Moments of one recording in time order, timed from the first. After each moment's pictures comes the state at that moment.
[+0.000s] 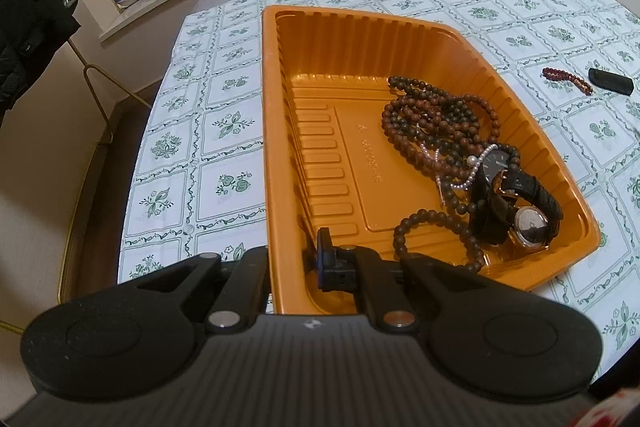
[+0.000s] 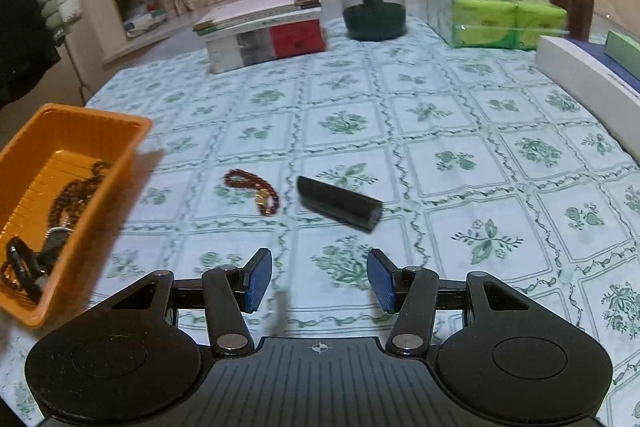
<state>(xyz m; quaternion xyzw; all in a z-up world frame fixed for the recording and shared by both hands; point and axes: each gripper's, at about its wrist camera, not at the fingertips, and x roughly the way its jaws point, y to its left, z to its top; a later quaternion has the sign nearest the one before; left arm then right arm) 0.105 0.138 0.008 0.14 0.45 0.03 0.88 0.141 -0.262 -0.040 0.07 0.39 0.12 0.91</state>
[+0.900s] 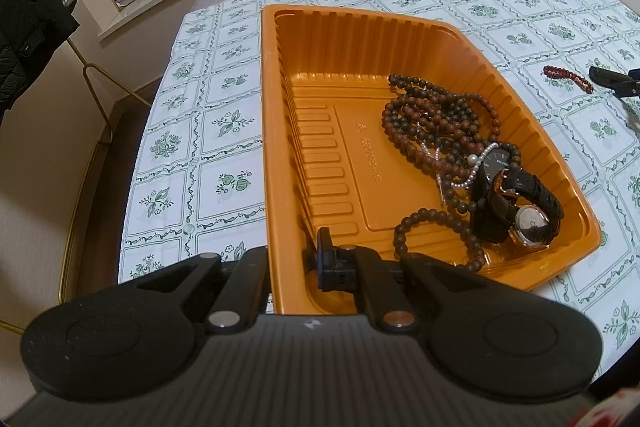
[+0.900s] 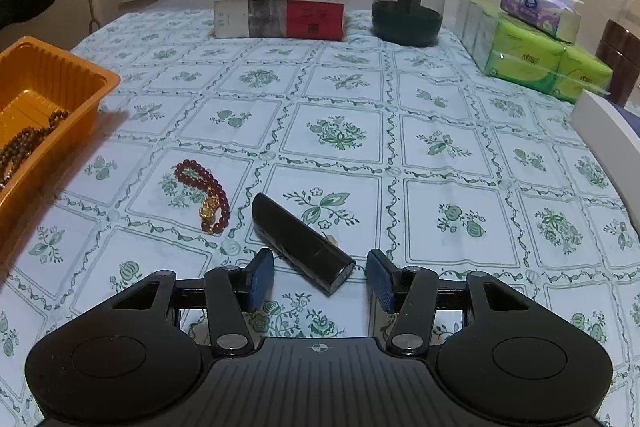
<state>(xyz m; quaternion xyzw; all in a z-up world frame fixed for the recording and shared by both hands) 0.105 0.139 0.007 0.14 0.45 0.03 0.88 0.206 -0.253 -0.070 -0.05 0.39 0.15 0.91</state>
